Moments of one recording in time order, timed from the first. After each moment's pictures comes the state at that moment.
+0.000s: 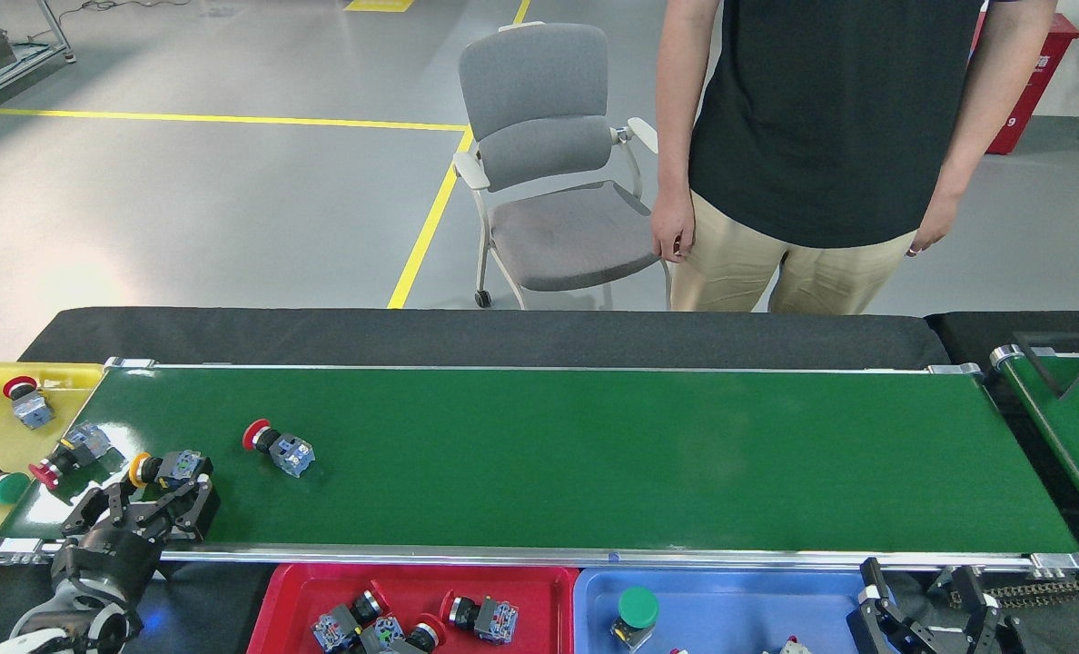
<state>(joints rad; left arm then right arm) -0.05 0.32 0.15 -1.25 -1.36 -0.43 0.11 0.33 -0.01 -0.24 -1.76 1.22 -0.19 -0.09</state>
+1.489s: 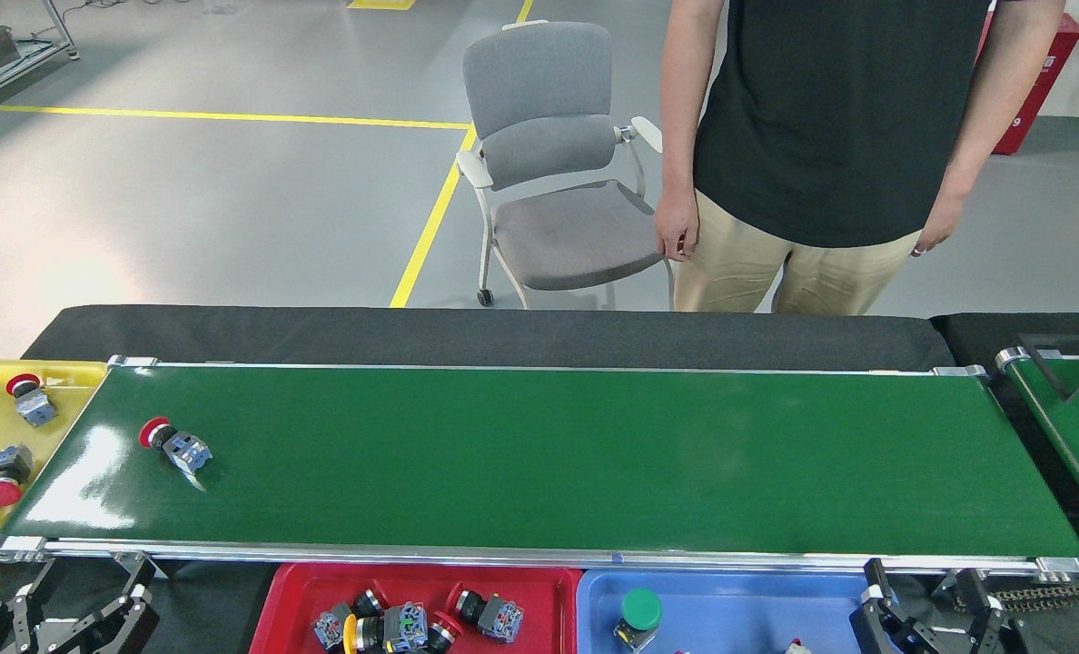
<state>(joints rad) 0.08 0.24 0.49 -1.37 -1.38 -0.57 0.06 0.30 -0.01 -0.24 -1.76 1.23 -0.14 -0.06</state>
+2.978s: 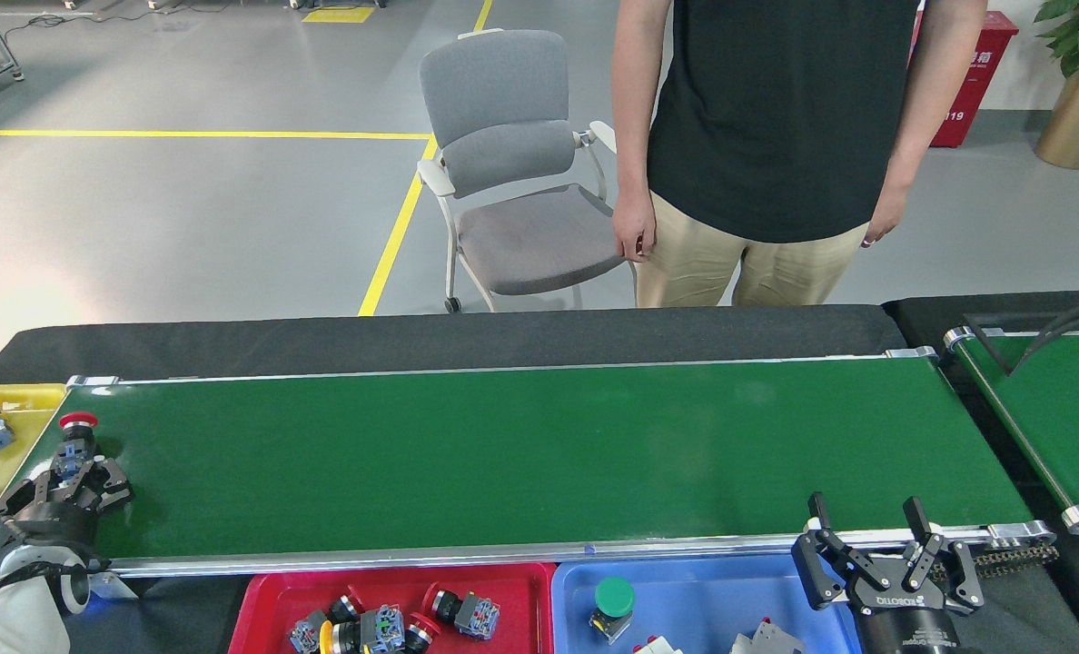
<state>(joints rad) -0.47 0.40 0.13 -0.52 -1.46 -0.20 0.28 0.18 0.00 -0.11 -1.75 1.39 -0.04 -0.03</state>
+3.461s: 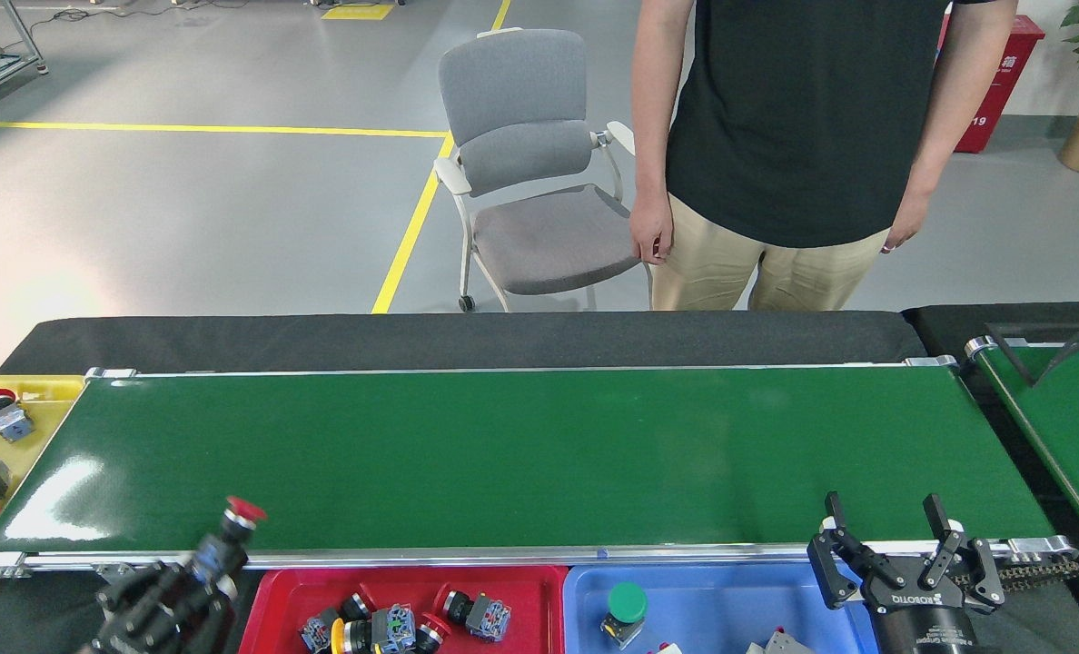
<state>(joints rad) 0.35 0.38 0.13 -1.61 -1.37 -0.76 0.29 0.19 -0.11 -0.02 -1.74 1.36 0.10 -0.04</state>
